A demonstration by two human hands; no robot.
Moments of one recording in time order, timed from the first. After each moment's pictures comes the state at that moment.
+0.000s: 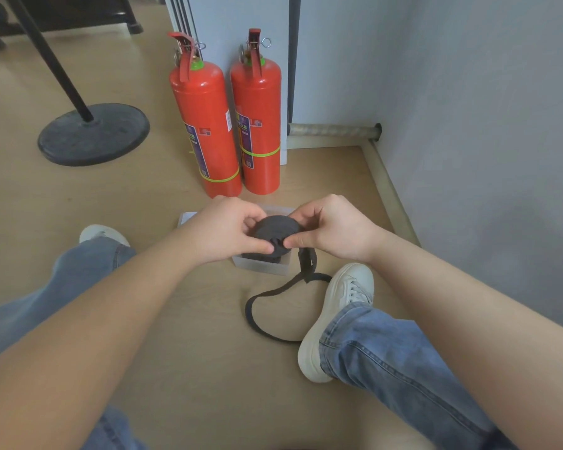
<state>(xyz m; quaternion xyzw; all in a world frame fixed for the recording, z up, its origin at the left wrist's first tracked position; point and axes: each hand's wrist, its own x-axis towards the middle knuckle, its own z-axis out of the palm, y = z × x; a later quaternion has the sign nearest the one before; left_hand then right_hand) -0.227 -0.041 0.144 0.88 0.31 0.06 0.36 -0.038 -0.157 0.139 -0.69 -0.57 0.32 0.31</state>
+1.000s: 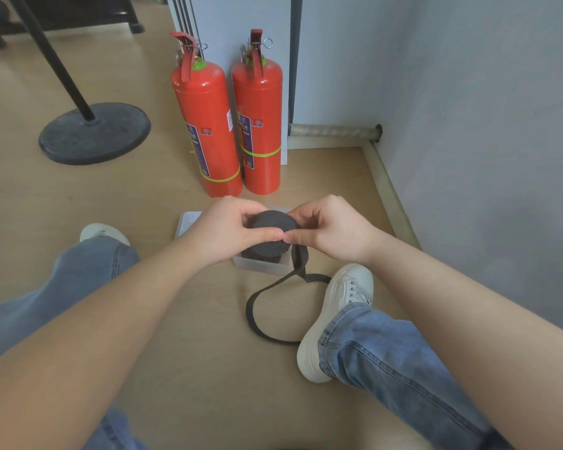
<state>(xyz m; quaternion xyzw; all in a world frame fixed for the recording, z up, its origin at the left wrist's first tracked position) -0.226 -0.044 0.135 0.82 0.29 0.14 0.46 -0.041 -0.156 0.134 -0.67 -0.60 0.29 0.32</state>
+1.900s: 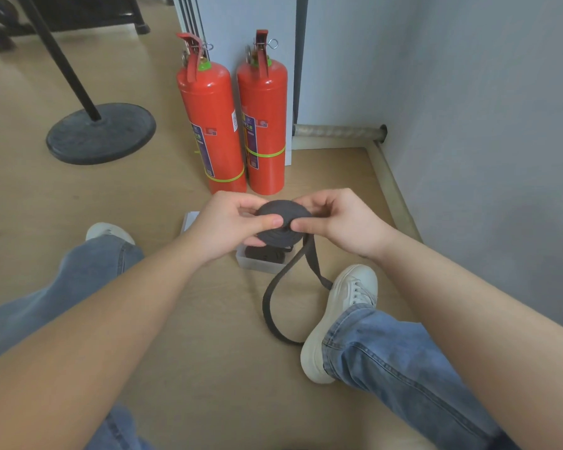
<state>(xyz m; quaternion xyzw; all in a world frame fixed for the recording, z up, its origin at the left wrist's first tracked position) -0.226 -0.047 0.140 0.71 0.34 0.19 0.58 -0.038 -0.157 0.143 -0.64 -0.52 0.38 0.41</state>
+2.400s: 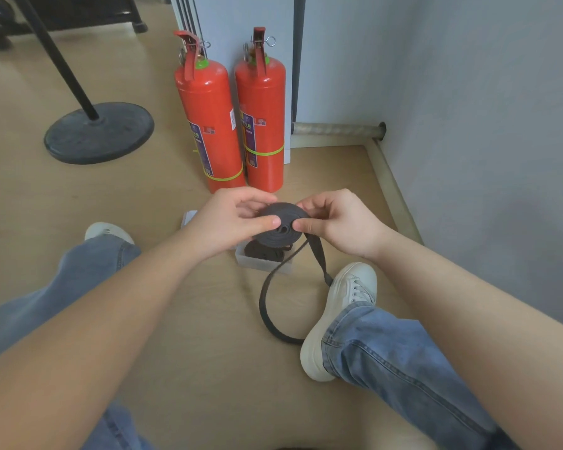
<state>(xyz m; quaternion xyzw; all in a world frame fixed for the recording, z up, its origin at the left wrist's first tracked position) -0.227 -0.041 0.139 0.76 0.34 0.17 0.52 -0.036 -0.158 0.137 -0.68 -0.54 0.32 0.38</state>
